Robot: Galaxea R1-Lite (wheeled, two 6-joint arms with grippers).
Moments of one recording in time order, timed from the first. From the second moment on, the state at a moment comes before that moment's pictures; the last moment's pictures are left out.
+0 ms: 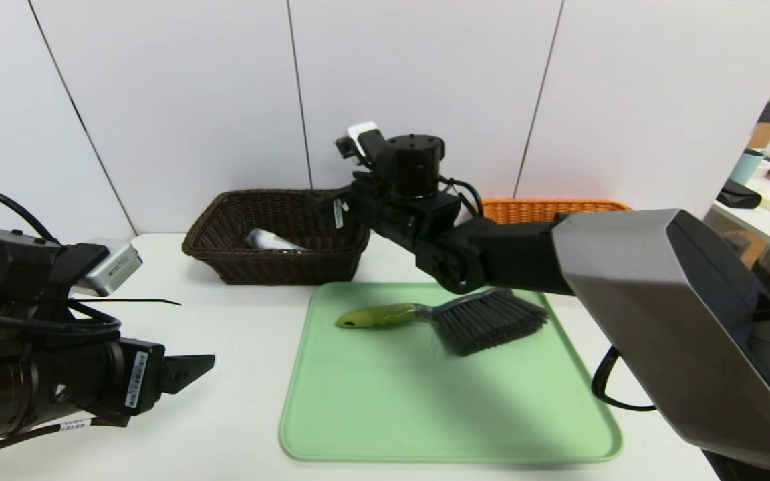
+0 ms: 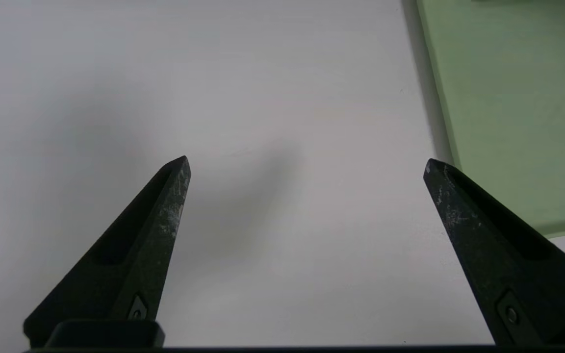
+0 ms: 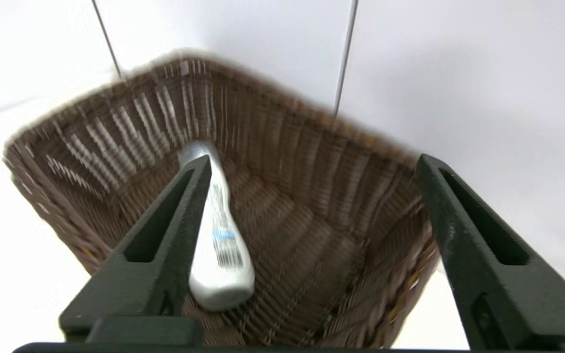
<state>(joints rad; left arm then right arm) -0.37 1.24 -0.70 0.12 0.14 -0.14 0.71 2.40 -1.97 -0.44 -0.04 -0.08</state>
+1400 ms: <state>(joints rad) -0.57 1.35 -1.00 0.13 0.16 -0.13 0.35 1.20 -1.20 0.51 -0.23 -0.10</state>
